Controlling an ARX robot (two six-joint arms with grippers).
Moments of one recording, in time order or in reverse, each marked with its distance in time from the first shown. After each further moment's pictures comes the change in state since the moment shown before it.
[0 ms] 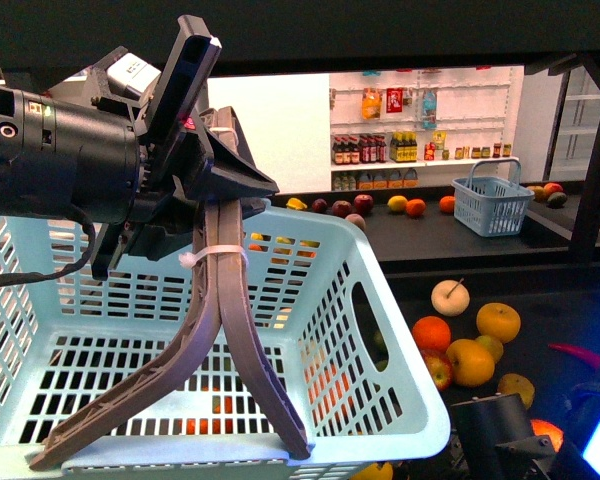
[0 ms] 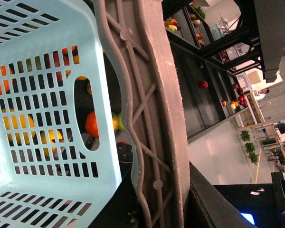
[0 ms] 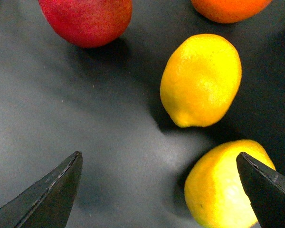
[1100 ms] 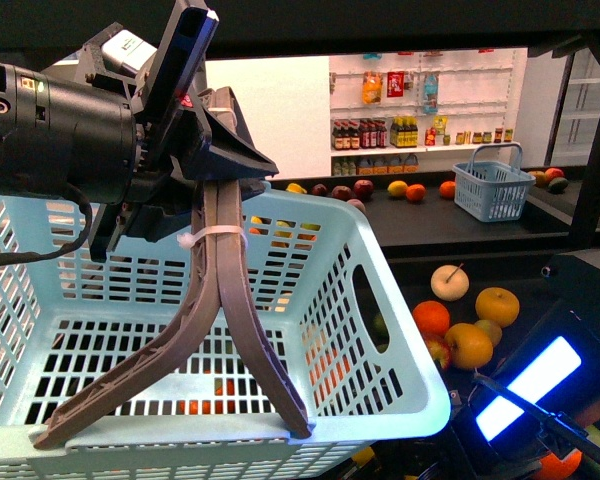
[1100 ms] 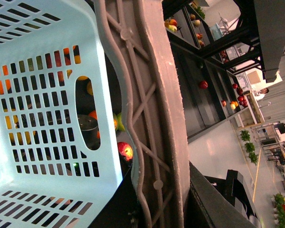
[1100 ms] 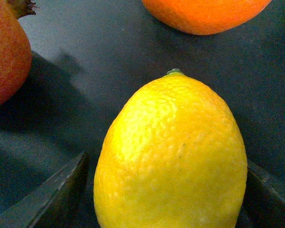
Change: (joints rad) left arm 0.000 0.000 0.000 0.000 0.000 0.000; right arm 0.041 0.301 0.569 -0.282 0.149 0.101
